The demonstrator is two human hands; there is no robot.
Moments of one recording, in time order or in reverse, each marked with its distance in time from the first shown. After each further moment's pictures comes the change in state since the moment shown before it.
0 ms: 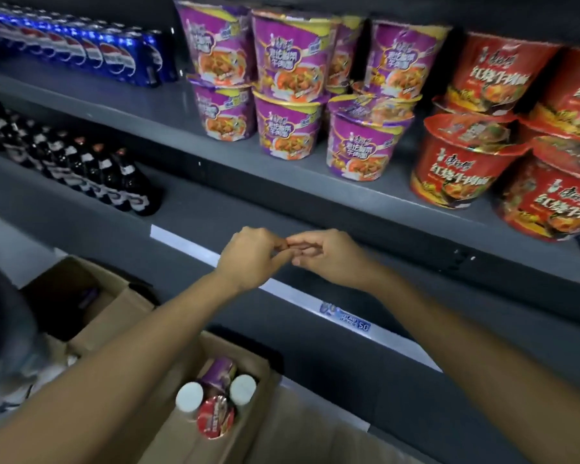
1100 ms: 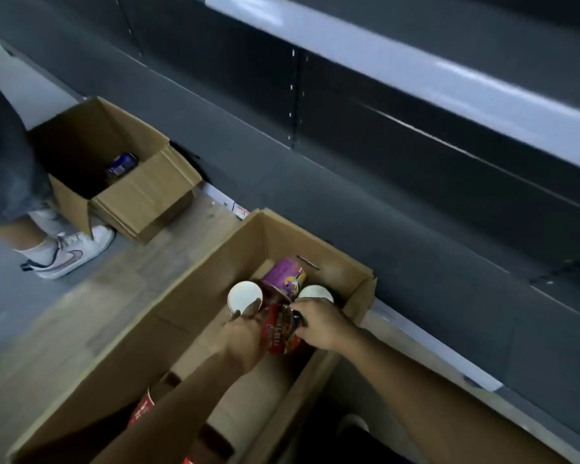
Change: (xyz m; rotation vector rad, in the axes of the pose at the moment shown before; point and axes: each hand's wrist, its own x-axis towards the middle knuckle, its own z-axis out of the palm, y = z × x) left_hand -0.273 -0.372 0.423 0.164 -0.626 -0.401; right_hand 0.059 0.328 0.520 -0.353 -0.516 0.243
